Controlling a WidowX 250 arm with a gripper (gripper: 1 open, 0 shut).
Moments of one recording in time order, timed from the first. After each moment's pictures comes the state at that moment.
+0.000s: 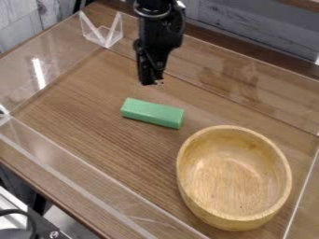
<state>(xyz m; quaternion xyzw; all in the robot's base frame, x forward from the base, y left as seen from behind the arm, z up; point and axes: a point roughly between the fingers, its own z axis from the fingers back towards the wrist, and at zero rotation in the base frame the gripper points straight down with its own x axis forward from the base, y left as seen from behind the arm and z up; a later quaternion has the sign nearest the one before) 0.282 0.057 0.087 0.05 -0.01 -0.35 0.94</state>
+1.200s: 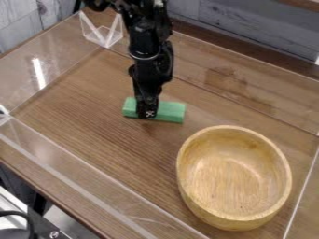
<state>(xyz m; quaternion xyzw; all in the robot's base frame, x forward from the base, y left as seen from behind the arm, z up) 0.285 0.067 0.031 0.05 -0.02 -0.38 0.92</state>
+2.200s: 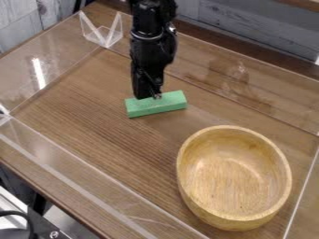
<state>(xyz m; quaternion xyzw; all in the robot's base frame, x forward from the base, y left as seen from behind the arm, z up) 0.289 0.068 0.051 0.04 0.01 -0.28 0.96</state>
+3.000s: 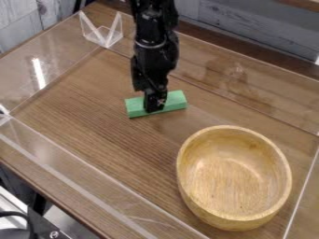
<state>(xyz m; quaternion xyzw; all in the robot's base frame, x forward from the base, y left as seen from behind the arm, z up) 0.299 0.070 0.033 0.05 0.00 -0.29 0.96</state>
